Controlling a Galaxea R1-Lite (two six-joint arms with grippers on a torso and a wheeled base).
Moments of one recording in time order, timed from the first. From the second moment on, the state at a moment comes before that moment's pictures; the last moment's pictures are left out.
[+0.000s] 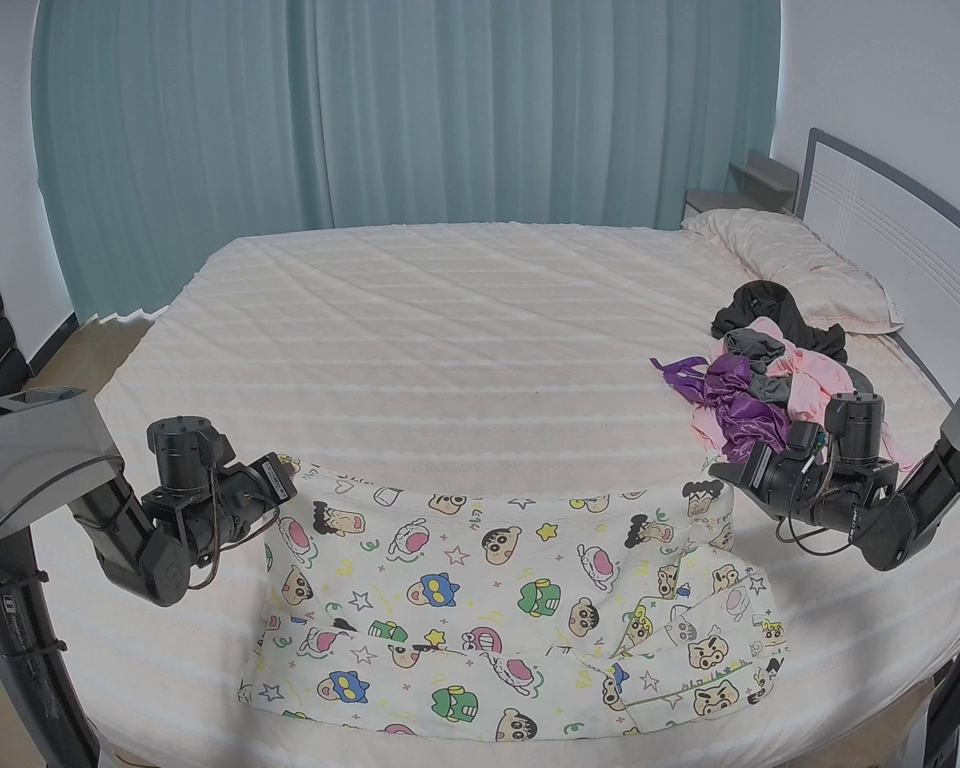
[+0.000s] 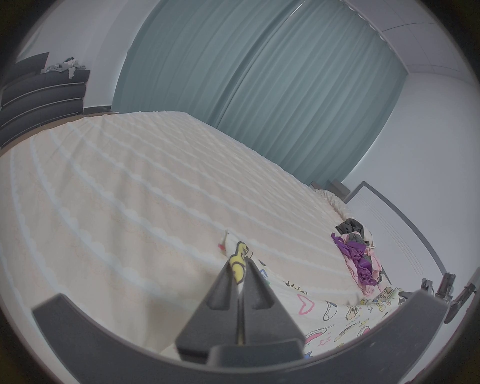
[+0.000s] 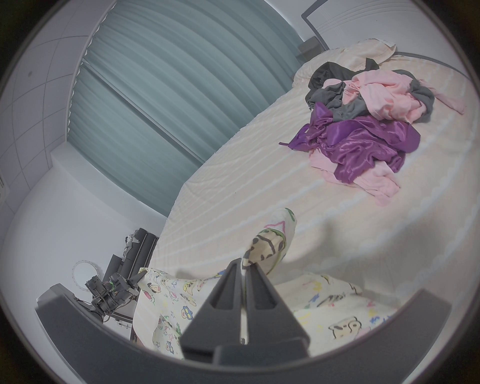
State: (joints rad) left arm -0.11 2.11 -0.64 -1.12 -0.07 -0.54; right arm 0.12 1.95 -0.61 -0.92 0.34 0.63
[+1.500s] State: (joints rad) left arm -0.14 2.20 -0.23 -1.24 -0.17 -0.52; right arm 0.13 2.21 -0.12 -1.38 0.36 0.58
